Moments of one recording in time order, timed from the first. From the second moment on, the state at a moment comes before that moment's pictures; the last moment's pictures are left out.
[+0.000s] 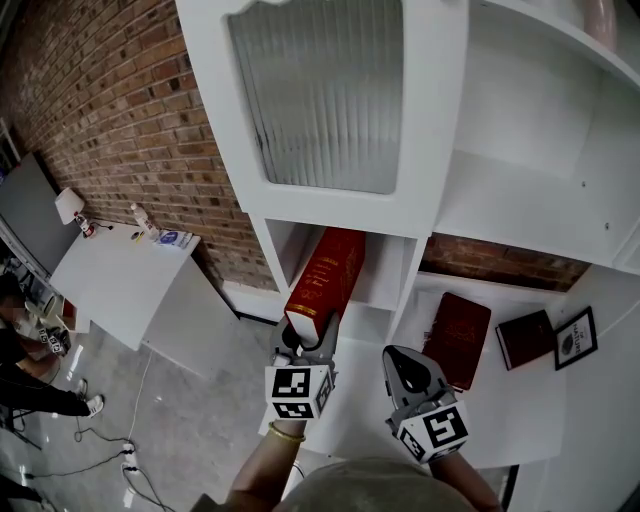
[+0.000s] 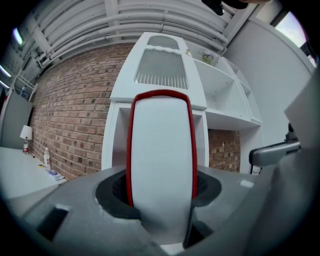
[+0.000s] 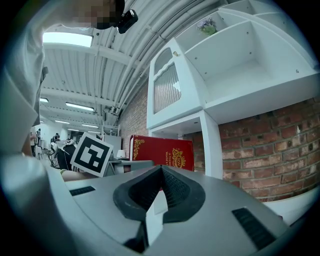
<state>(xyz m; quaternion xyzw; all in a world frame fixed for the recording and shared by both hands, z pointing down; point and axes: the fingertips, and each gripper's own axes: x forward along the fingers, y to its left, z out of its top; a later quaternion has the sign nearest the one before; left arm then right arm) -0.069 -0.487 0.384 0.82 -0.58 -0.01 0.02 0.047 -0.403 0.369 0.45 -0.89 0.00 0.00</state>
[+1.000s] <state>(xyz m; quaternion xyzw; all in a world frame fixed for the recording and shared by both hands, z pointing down) -0.045 -0.553 0.395 0.82 -0.58 0.02 0.03 0.057 -0.409 0.376 0.46 -0.89 0.02 0.01</state>
